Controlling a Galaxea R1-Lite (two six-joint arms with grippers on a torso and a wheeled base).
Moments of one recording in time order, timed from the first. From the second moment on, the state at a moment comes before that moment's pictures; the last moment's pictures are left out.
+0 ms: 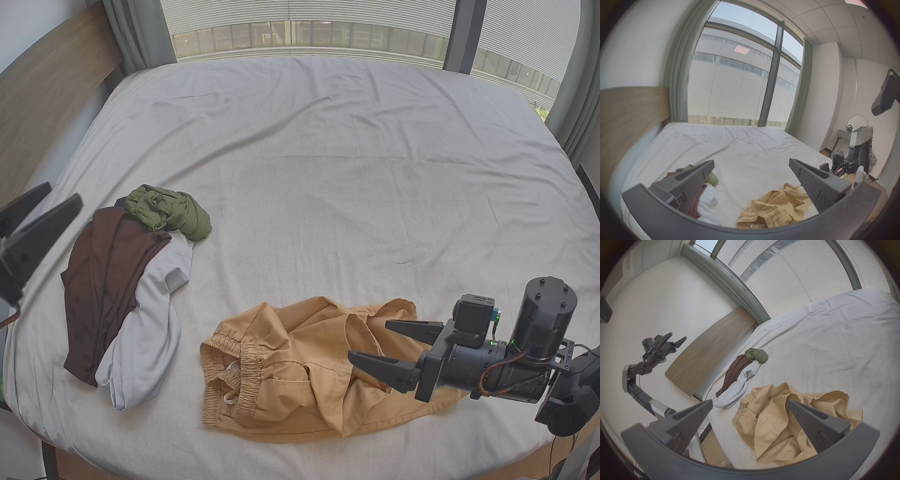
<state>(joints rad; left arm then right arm) -0.24 0.95 -0.65 -0.44 -0.27 -0.03 0.72 1.67 -0.37 -1.11 0.22 0.30</state>
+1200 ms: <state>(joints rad) -0.38 1.41 -0.38 -0.66 -0.47 -0.35 0.71 1.70 -0.33 -1.12 0.24 0.31</state>
